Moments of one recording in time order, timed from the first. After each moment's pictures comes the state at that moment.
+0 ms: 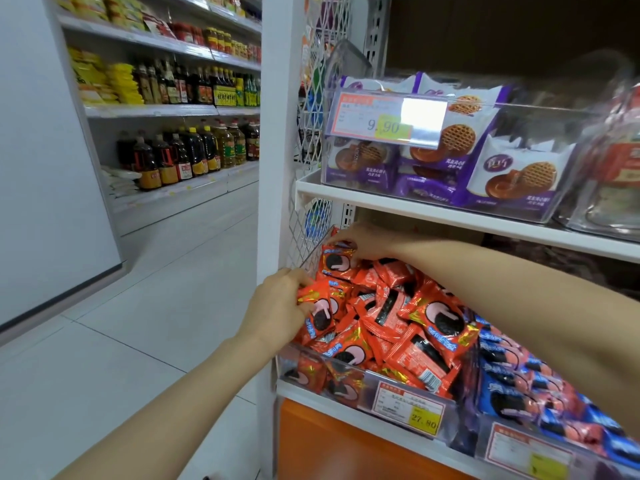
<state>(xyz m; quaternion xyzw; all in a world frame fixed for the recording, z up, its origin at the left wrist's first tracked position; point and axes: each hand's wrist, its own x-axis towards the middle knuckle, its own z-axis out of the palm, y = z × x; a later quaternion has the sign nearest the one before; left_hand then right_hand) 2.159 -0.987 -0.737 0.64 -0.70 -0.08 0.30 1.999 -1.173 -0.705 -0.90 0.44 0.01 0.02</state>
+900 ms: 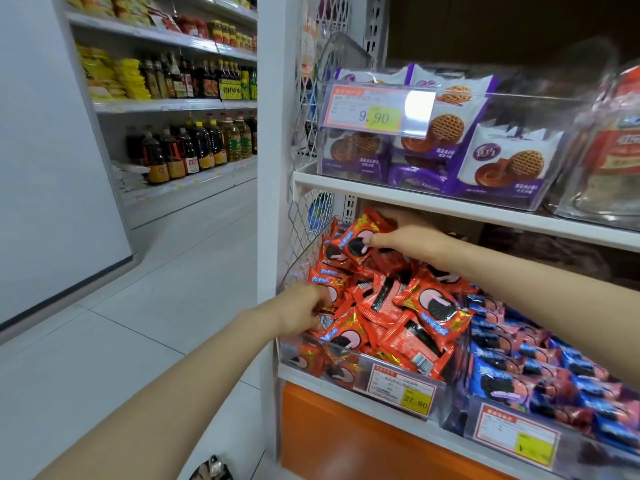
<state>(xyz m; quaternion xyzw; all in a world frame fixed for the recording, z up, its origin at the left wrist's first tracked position) 2.151 -1.017 -0.759 0.55 -0.82 -0.14 0.06 1.960 -1.063 -0.669 -0.79 0.52 -0.25 0.22</state>
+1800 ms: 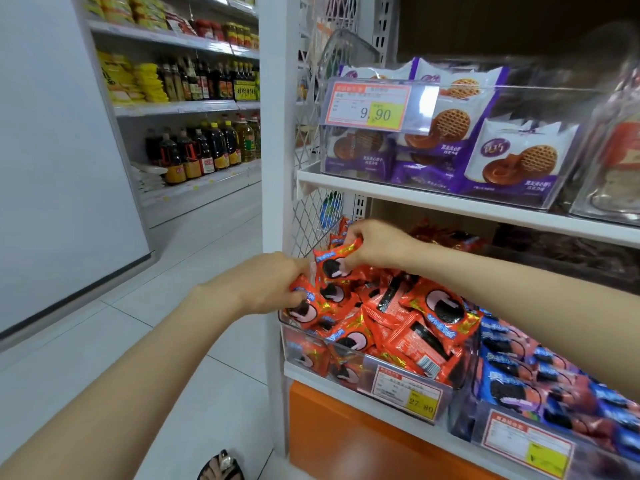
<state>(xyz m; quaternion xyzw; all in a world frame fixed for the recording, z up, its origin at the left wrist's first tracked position) 2.179 -0.982 -0.697 0.59 -0.81 0.00 0.02 2.000 -1.061 -0.675 -0.84 0.50 -0.12 0.18</state>
